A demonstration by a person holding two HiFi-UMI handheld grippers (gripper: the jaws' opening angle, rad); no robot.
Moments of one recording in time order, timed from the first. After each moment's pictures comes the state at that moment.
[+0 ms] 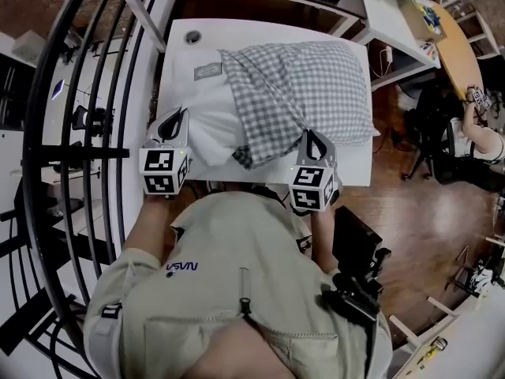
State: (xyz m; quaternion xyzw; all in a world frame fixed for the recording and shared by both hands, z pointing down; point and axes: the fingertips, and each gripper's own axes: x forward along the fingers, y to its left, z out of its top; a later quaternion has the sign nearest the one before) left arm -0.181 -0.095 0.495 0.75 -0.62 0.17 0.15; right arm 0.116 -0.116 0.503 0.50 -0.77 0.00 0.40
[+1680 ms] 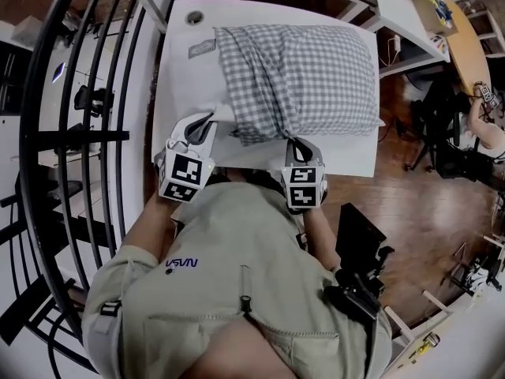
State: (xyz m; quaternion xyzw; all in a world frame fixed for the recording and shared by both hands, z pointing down) left arm -0.095 -0.056 0.514 0.82 -0.50 0.27 0.09; right arm 0.099 -0.060 0.576 0.44 -0.80 0.14 0.39
